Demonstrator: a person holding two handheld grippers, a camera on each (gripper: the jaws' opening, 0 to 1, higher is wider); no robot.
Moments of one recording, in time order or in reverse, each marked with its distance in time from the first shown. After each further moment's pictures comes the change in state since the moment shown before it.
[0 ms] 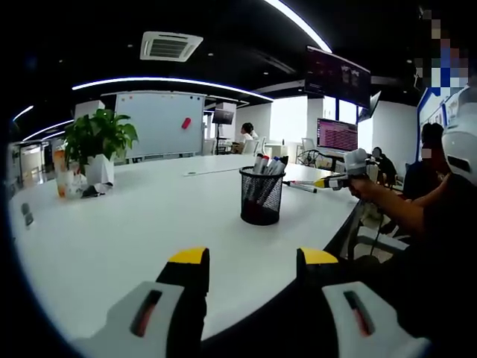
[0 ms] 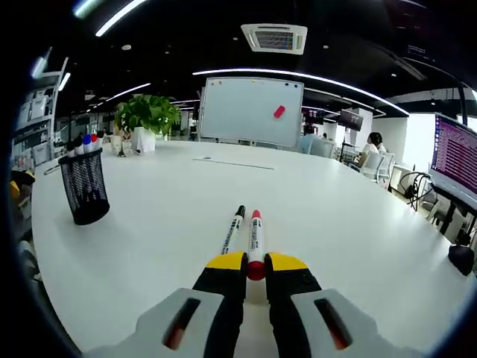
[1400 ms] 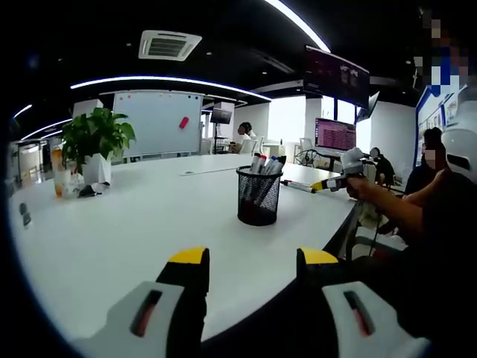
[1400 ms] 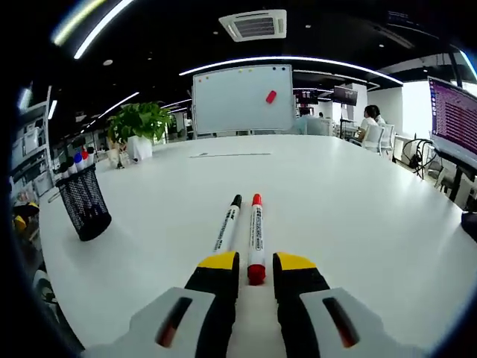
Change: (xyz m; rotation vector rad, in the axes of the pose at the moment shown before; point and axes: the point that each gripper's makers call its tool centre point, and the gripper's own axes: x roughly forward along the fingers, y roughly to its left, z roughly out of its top) left arm 0.004 -0.004 0.000 -0.002 0.001 -0.013; right arm -0.014 0.007 -0.008 0.152 0.048 0.033
